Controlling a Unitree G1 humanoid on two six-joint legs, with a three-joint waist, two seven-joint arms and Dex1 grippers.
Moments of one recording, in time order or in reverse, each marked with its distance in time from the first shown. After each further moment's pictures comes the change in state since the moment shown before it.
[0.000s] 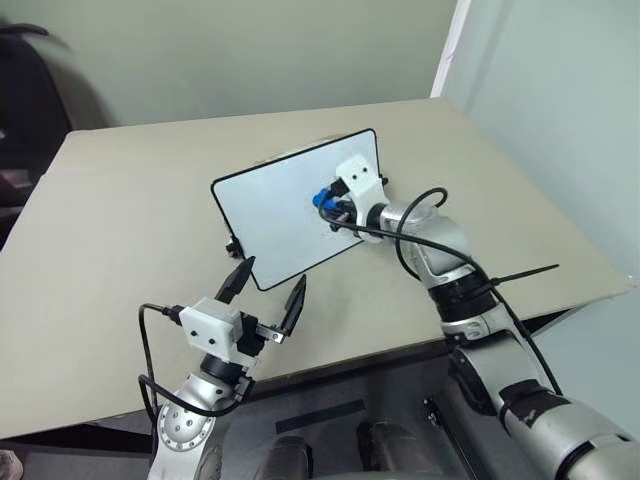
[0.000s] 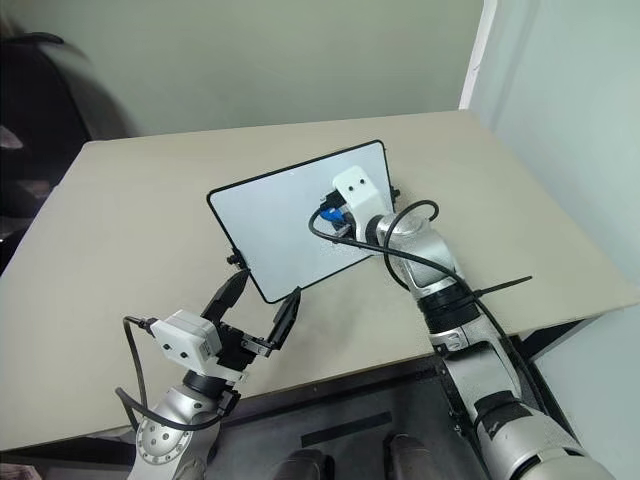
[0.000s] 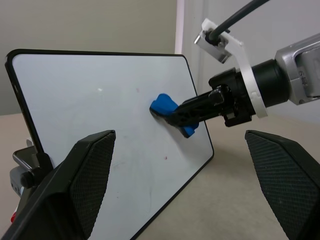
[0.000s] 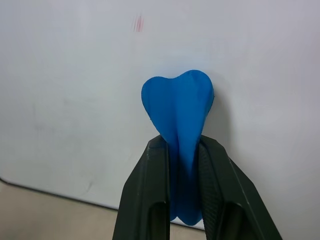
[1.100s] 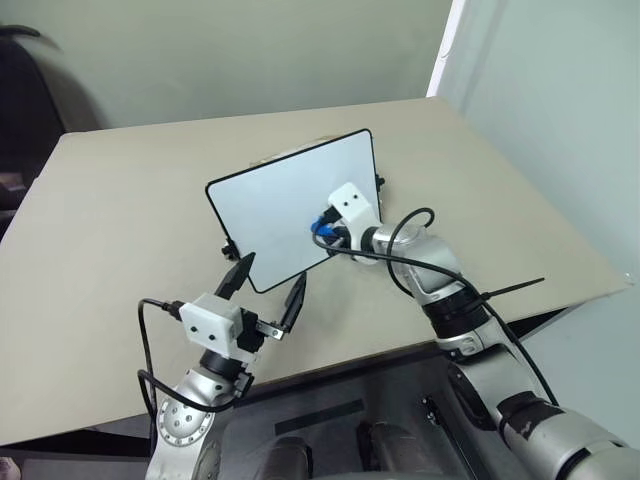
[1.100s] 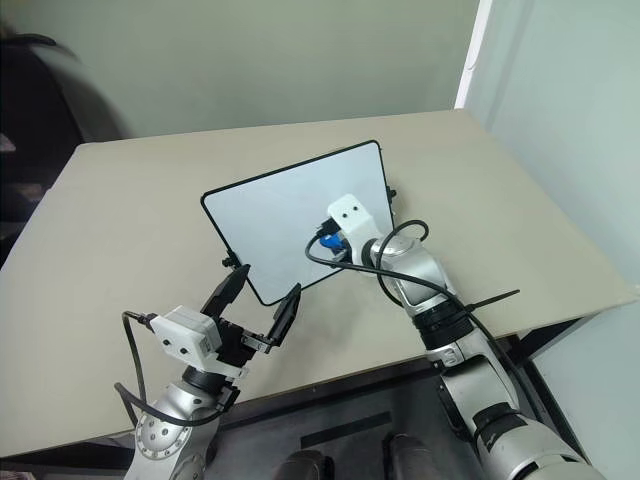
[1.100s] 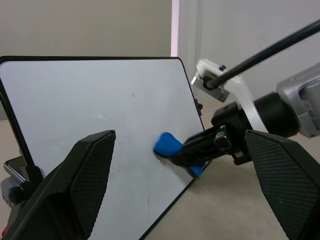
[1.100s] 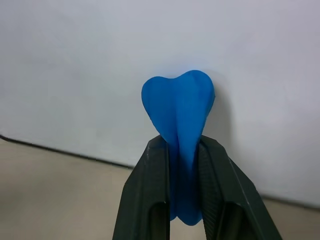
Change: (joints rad) left arm -0.025 0.010 0.006 0.000 -0.001 0.010 -0.001; right arm 0.072 0.039 0.079 -0.050 -0.018 0.078 0.007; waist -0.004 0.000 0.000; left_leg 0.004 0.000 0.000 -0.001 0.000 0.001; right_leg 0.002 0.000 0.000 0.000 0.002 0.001
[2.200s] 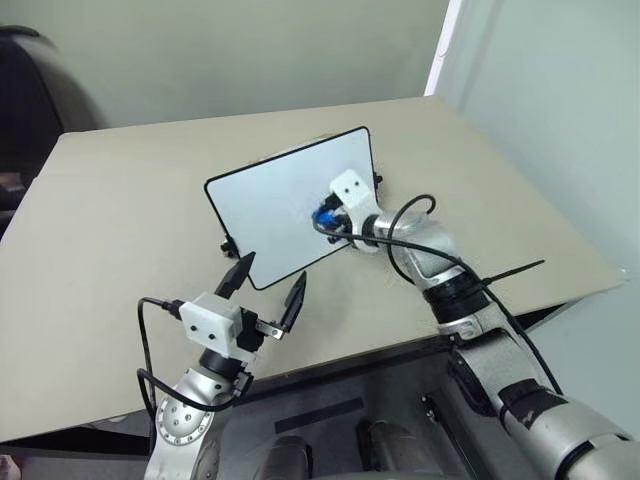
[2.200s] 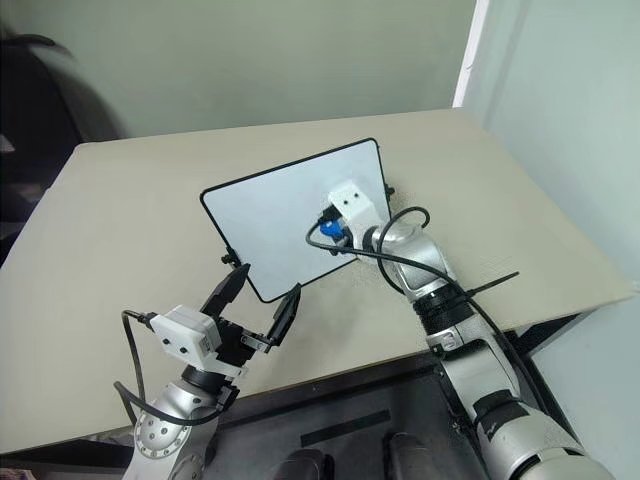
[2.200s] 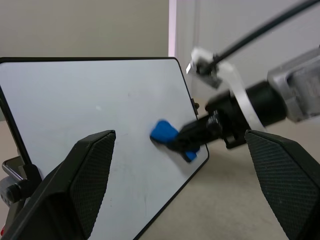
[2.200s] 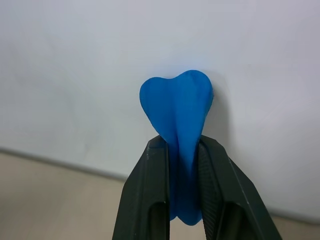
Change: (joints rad) left arm -0.003 0.007 0.002 0.000 -0.003 0.002 -0.001; right arm -0.089 -0.021 -0.028 0.104 0.009 -0.069 0.008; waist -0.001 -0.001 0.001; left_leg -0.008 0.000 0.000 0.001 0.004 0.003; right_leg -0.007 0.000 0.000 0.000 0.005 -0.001
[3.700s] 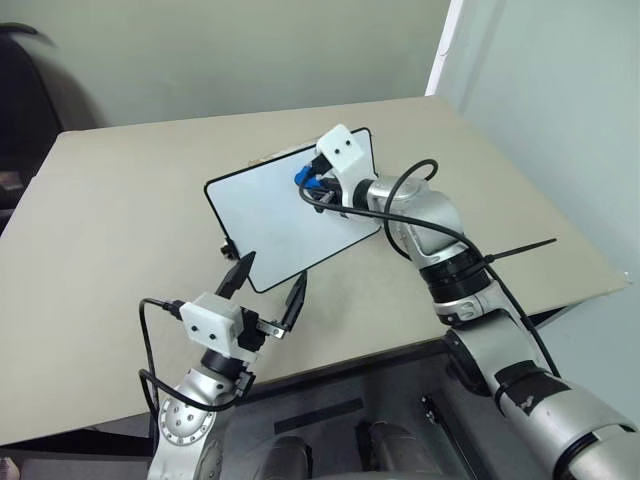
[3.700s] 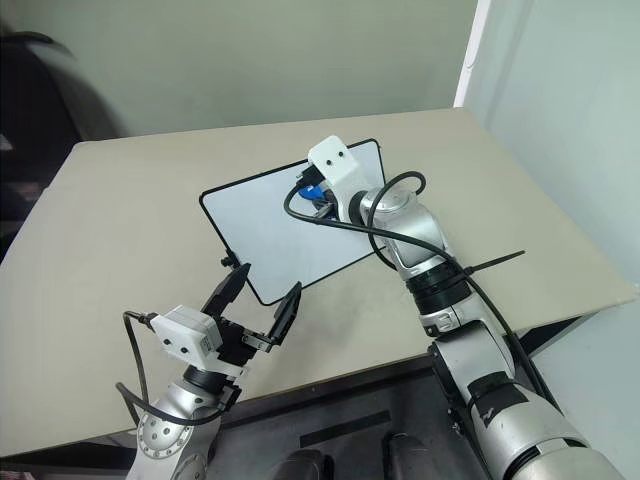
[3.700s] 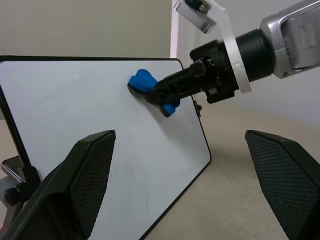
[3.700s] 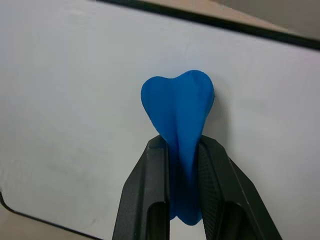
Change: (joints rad) left arm 0.001 -0.018 -0.004 0.000 0.005 -0.003 0.002; right arm -0.125 0.005 -0.028 -0.002 0.009 -0.018 0.008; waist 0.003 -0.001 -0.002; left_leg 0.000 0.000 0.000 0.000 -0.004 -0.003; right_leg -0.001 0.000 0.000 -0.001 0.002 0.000
